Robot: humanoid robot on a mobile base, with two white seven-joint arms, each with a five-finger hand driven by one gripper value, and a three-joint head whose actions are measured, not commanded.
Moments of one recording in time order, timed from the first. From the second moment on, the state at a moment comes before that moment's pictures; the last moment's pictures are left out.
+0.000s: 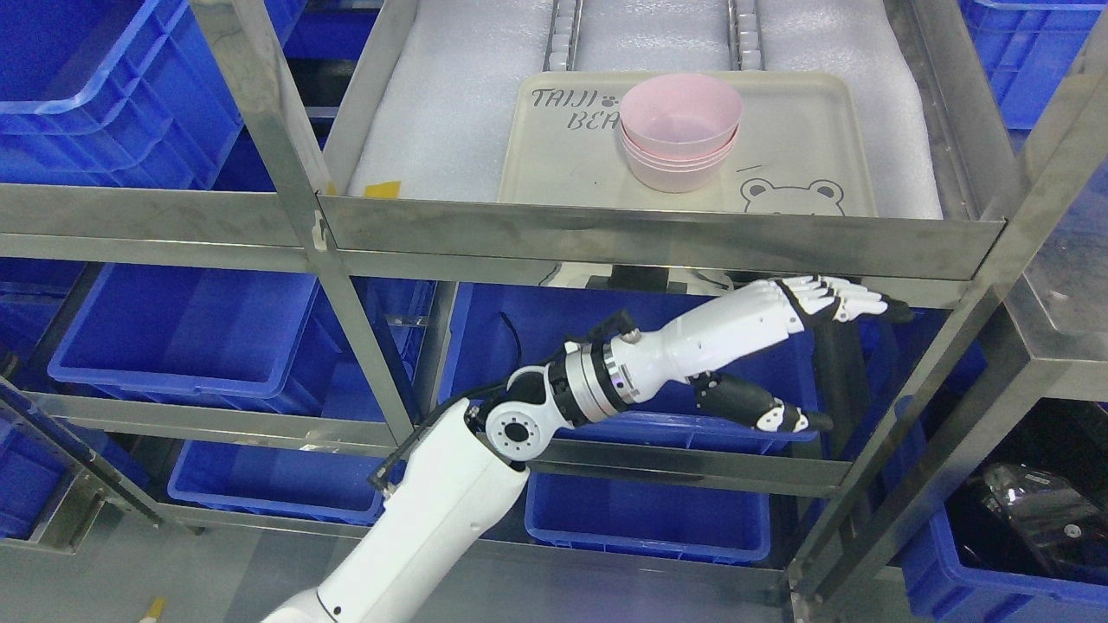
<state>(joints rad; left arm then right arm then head) -0.36 0.00 -0.64 -1.47 -0.21 -0.68 -0.37 0.00 0.00 0.05 0.00 0.06 -0.08 -0.03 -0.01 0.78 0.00</state>
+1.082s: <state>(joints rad) -0.01 0.00 -0.42 -1.35 -0.02 -0.43 -0.04 0.00 0.00 0.05 0.00 0.06 -0.08 -0.03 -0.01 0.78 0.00</state>
